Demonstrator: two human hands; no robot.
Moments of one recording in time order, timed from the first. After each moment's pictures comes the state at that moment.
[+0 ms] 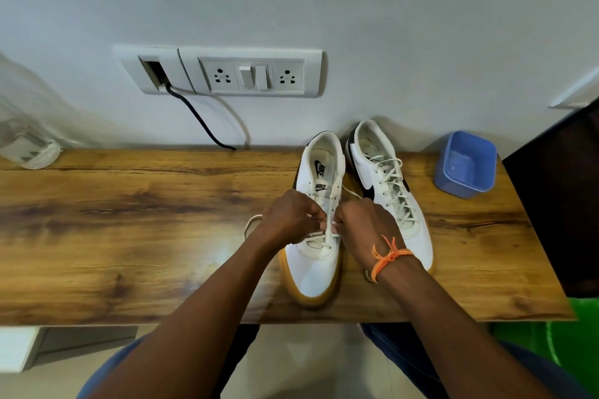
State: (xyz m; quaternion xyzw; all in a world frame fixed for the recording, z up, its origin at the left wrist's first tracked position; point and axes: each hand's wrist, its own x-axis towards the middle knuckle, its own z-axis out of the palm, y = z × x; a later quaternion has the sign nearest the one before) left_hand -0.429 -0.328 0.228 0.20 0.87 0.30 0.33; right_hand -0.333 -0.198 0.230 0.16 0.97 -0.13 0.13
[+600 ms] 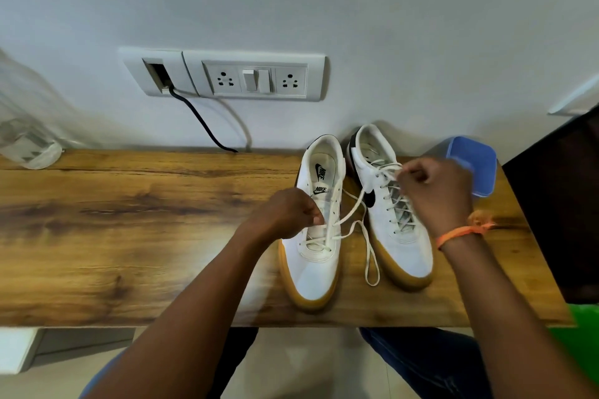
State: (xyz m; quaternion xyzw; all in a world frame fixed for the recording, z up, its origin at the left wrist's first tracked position) left_hand -0.441 -0.334 0.250 0.25 0.86 0.28 0.35; right_hand -0.337 -0.128 0.289 0.29 0.90 -0.28 -0.17
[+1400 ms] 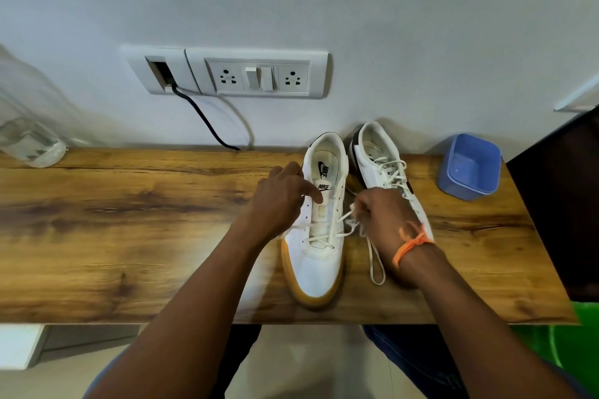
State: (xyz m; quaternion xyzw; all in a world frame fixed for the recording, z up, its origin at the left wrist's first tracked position) left_hand -0.447 -0.345 0.255 0.35 0.91 0.17 0.15; right_hand -0.342 -0.174 0.255 0.18 0.96 -0.23 0.04
